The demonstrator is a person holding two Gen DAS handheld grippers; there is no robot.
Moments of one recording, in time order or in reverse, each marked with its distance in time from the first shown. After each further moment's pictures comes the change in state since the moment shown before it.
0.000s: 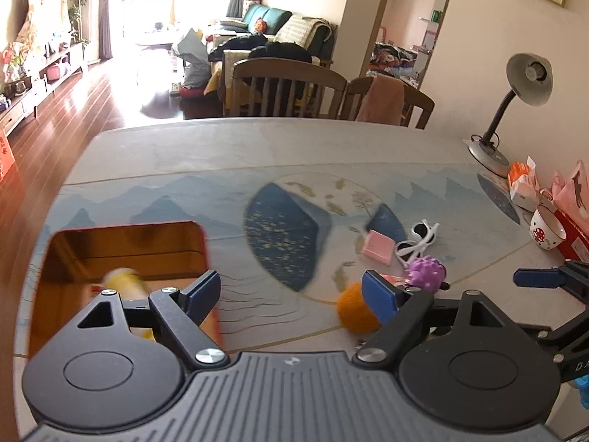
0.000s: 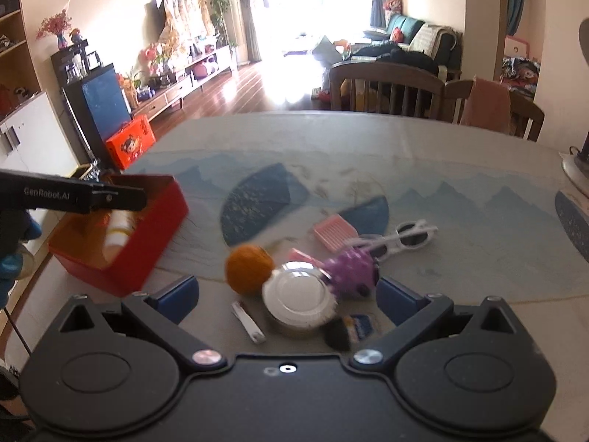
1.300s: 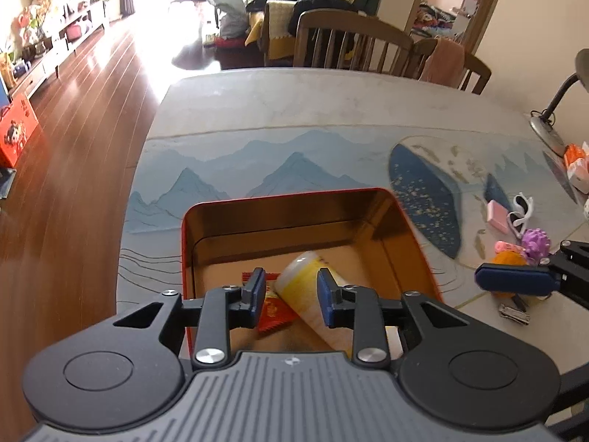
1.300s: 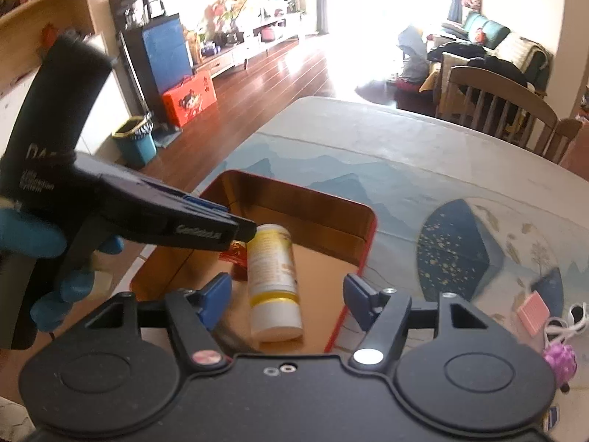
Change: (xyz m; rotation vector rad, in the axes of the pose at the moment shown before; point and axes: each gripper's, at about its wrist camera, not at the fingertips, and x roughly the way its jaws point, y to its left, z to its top) left arm 0.011 0.167 0.010 -0.026 0.166 0.076; right arm 0.091 0.210 0.073 -0.132 0.072 0.104
